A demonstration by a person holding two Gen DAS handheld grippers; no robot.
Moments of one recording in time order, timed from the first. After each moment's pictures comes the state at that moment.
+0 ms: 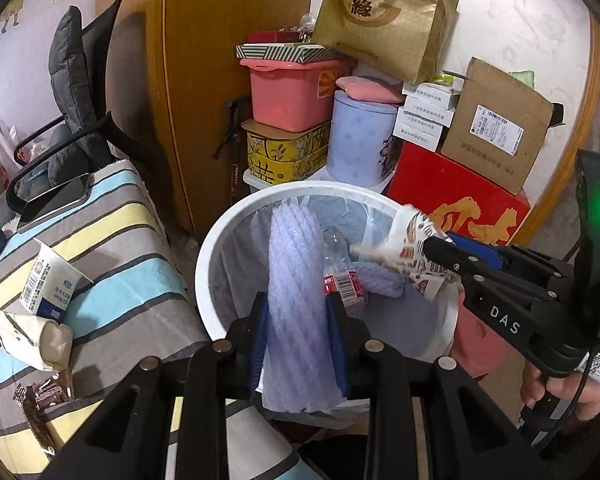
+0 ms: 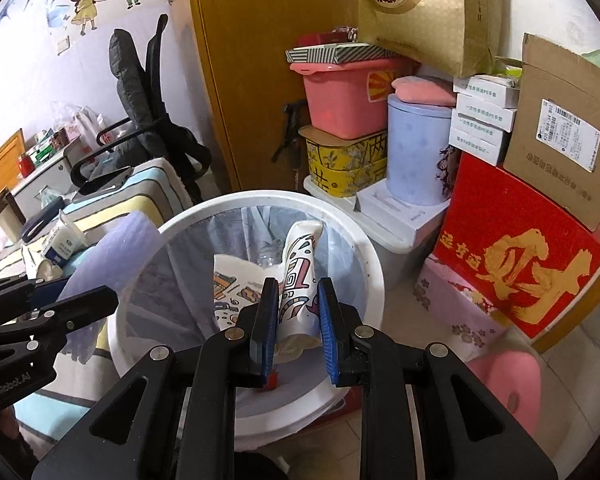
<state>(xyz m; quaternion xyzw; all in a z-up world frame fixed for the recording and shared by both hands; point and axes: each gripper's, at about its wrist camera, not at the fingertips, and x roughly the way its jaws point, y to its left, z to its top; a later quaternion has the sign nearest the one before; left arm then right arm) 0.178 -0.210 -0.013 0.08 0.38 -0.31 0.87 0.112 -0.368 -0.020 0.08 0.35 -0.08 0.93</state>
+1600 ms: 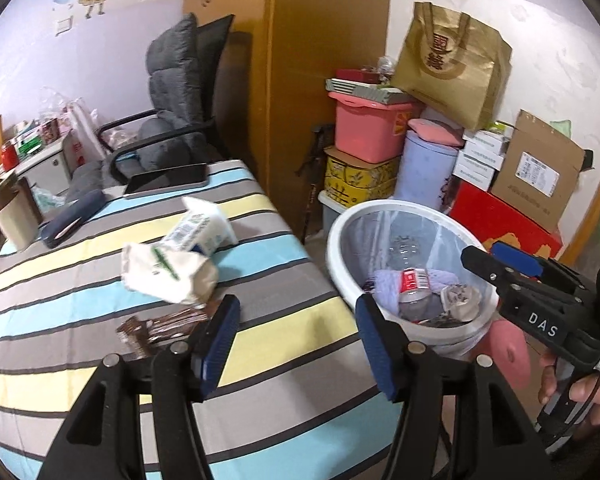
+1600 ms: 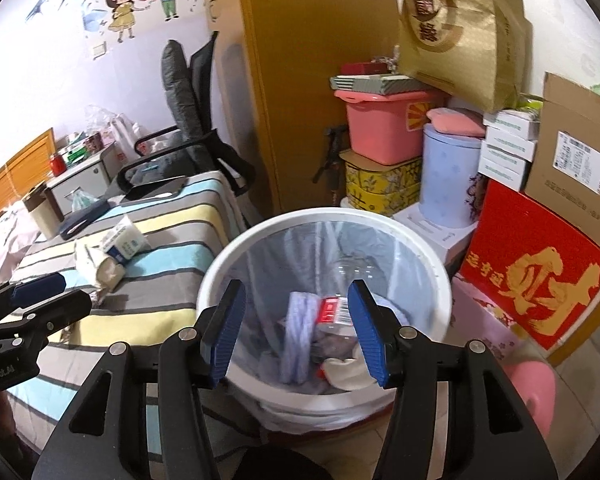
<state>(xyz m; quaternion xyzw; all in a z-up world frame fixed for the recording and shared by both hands) 0.143 -0.090 0.008 0.04 0.34 -0.20 0.92 0.094 -0.302 0.001 0.07 0.30 -0.04 0.95</state>
